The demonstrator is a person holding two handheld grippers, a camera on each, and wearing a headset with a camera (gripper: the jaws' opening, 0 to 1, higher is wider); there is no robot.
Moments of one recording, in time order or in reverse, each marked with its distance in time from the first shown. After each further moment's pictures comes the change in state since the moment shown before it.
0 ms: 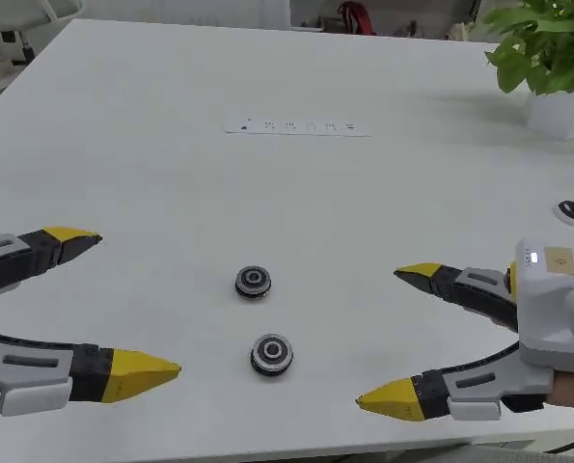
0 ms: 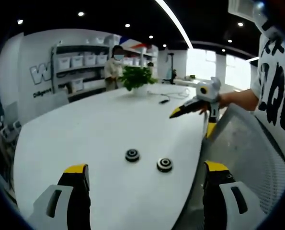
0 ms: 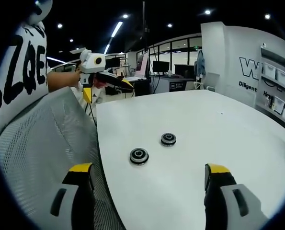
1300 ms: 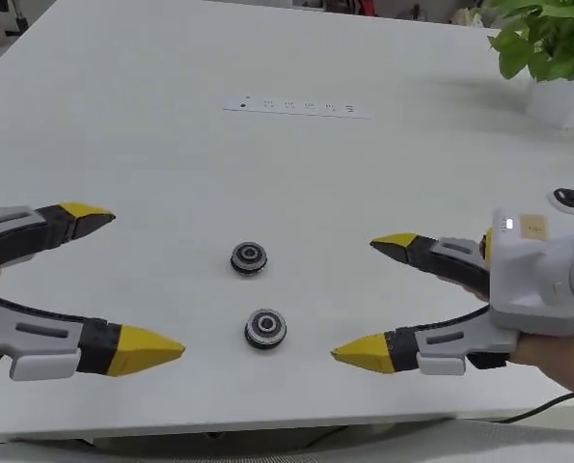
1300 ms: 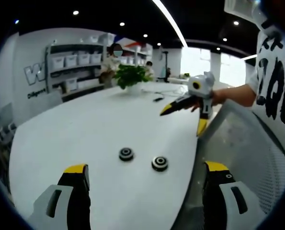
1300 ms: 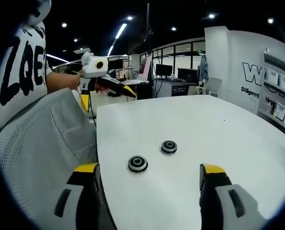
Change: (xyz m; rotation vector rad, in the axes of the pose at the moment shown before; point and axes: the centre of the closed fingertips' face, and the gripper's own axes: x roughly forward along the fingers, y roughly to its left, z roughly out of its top) left arm 0.009 -0.007 -0.009 0.019 0.012 -0.058; right arm 0.013 0.002 0.014 -0.046 -0.025 0.015
